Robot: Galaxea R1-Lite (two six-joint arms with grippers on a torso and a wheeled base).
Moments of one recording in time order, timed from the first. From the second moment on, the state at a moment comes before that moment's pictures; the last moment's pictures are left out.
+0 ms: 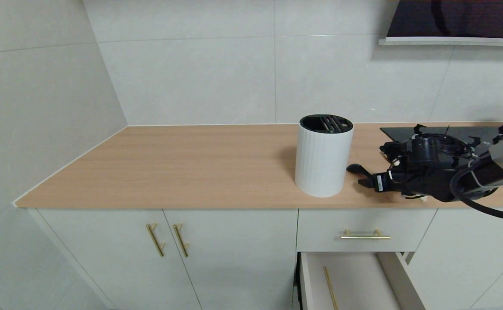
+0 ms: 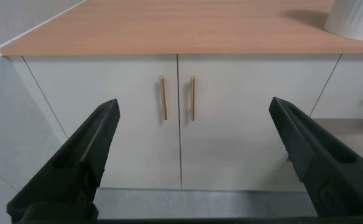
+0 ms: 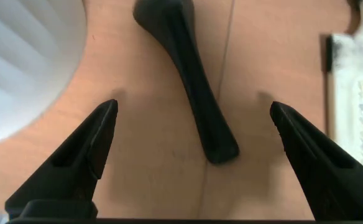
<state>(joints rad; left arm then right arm) 0.00 0.00 0.00 0.00 0.01 0.00 0.08 2.24 -1.30 -0.41 0.06 -0.08</state>
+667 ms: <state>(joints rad) 0.00 0.00 0.00 0.00 0.01 0.00 0.07 2.26 -1.30 -0.43 0.06 -0.08</state>
